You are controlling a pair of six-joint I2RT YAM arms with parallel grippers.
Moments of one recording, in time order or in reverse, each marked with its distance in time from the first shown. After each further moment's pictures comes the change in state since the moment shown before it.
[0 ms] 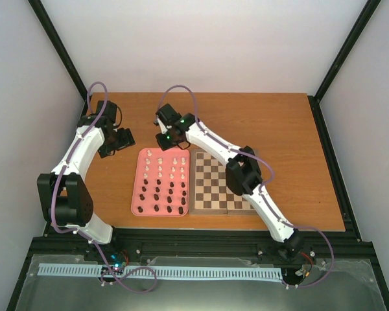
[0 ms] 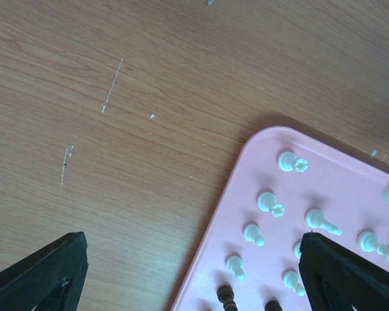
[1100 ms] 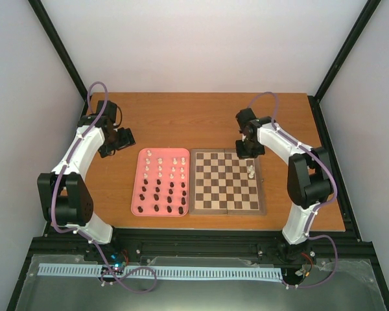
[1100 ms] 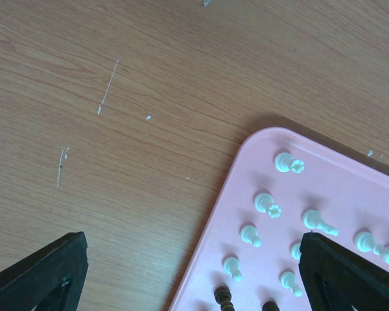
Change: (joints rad) left arm 0.000 0.003 0.000 0.006 0.006 0.001; right arm -0.451 -0.724 -1.044 -0.014 0.239 0.016
